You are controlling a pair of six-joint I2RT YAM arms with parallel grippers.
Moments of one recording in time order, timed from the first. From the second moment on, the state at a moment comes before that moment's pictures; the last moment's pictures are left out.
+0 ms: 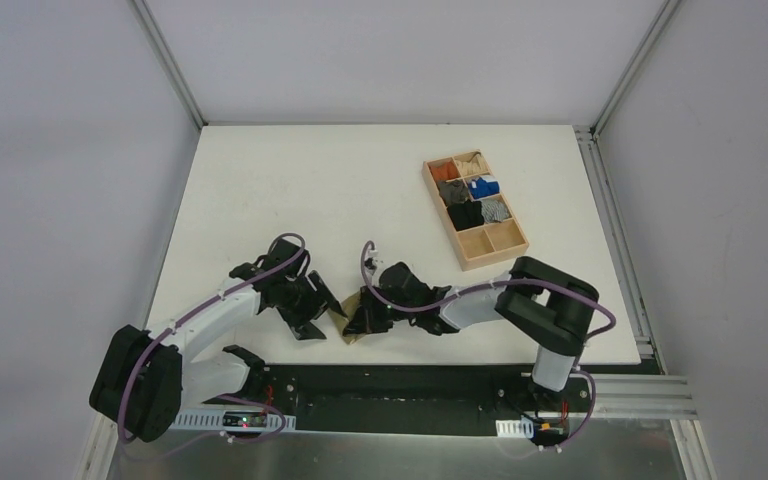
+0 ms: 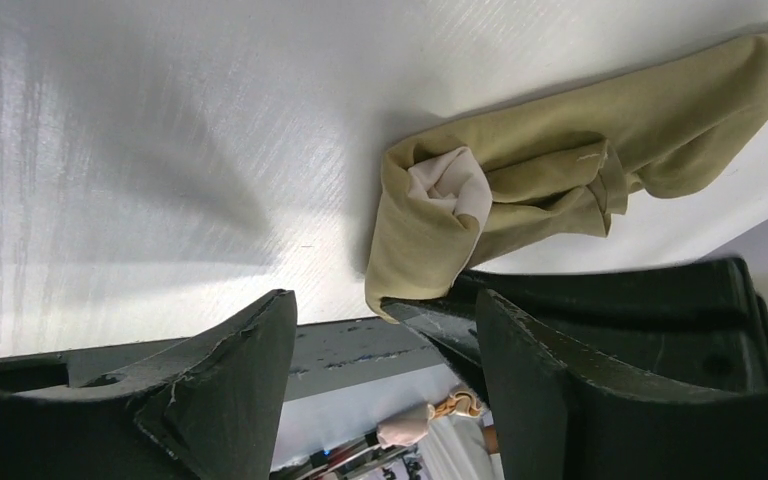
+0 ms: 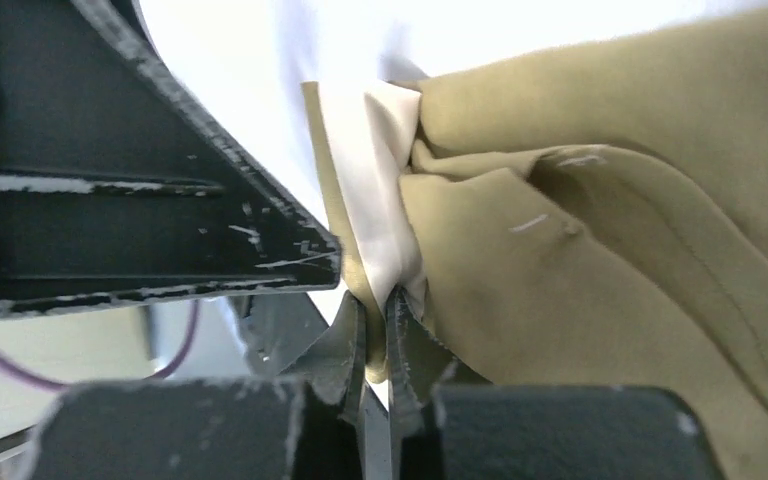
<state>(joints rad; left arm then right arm) -0.45 1.11 0.51 -0.63 0.34 -1.18 1.14 1.77 0.76 0.34 -0.23 0.90</state>
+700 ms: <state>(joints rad) -0.45 1.18 0.50 -0.53 0.34 -1.15 0.98 2.11 0.54 1.29 -0.63 1.45</state>
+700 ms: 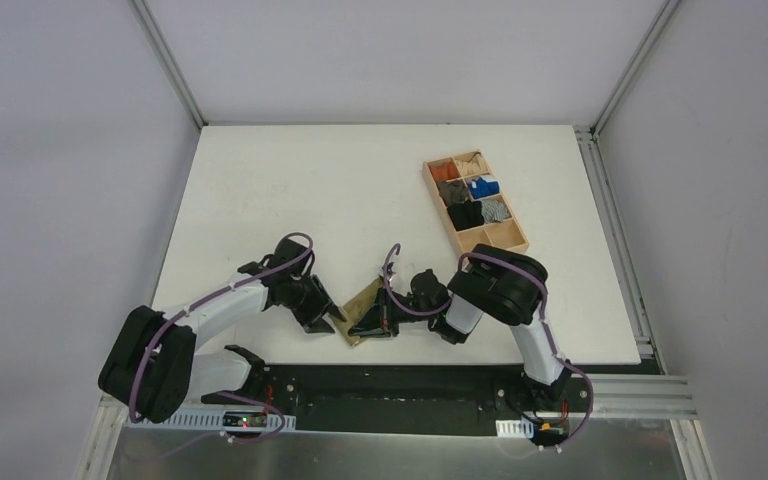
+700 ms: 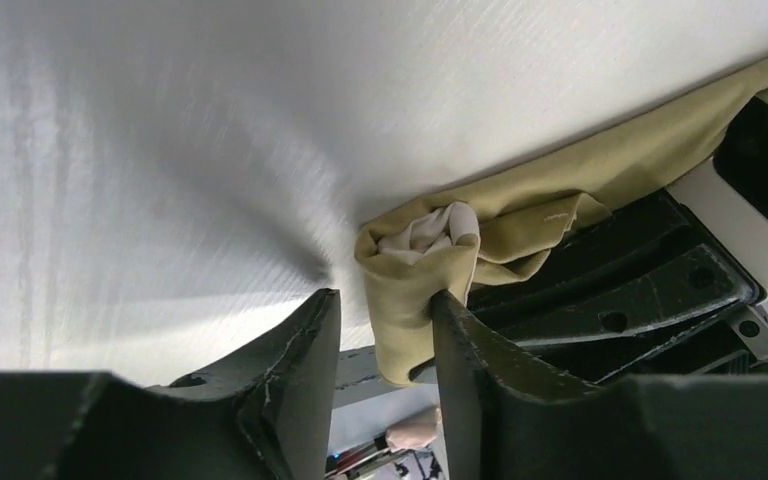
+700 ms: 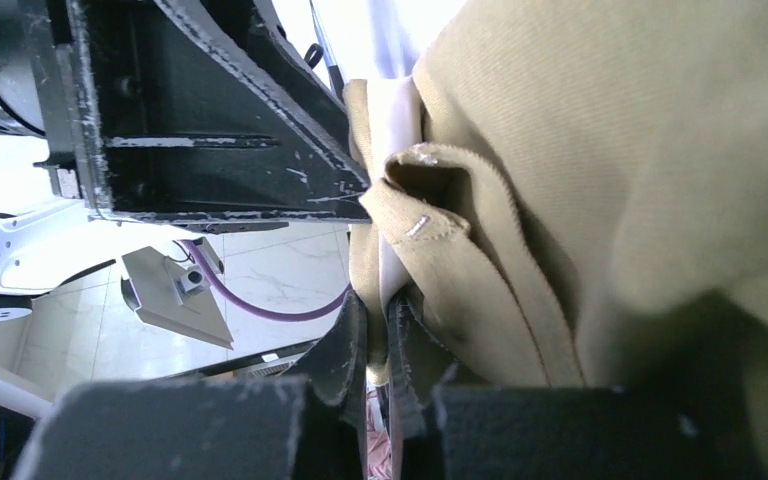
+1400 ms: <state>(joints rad) -0.45 1.25 0.54 -0.53 0.38 -1.12 1.22 1.47 0.76 0.11 -0.45 1.36</state>
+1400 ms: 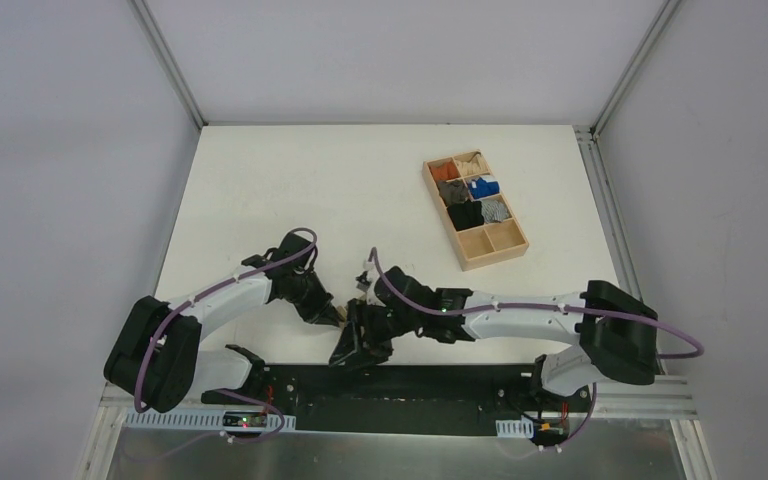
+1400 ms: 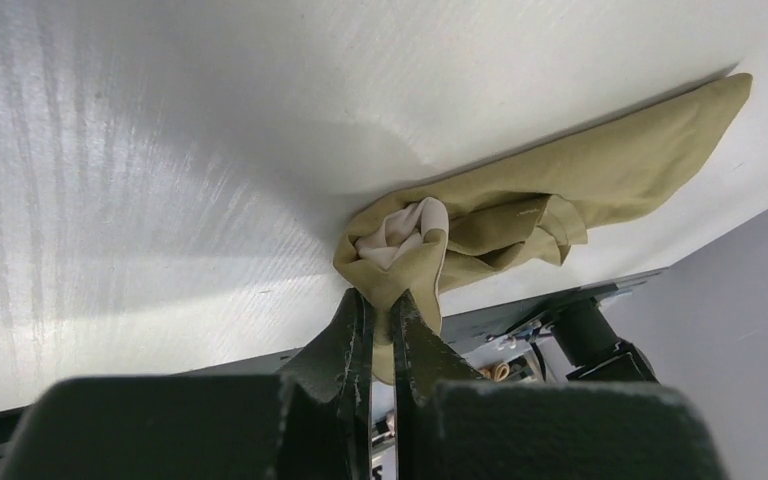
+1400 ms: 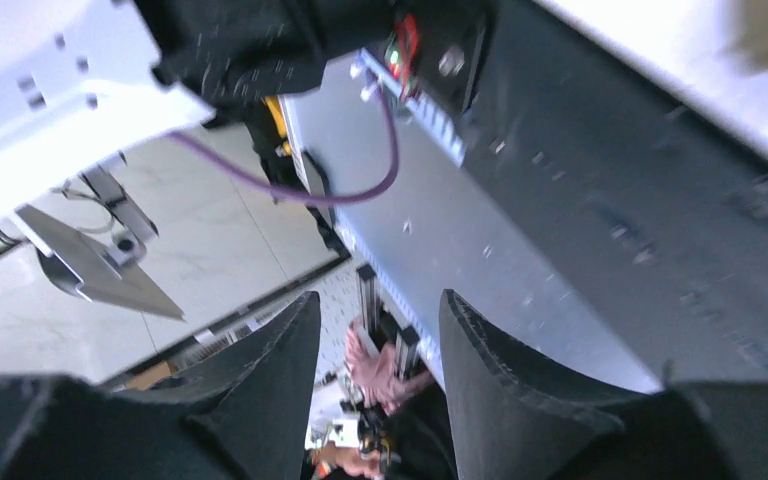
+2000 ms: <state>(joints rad) -0.45 1.27 0.57 -0.57 0.38 -1.10 1.51 1.83 1.26 -0.49 -0.44 1.34</state>
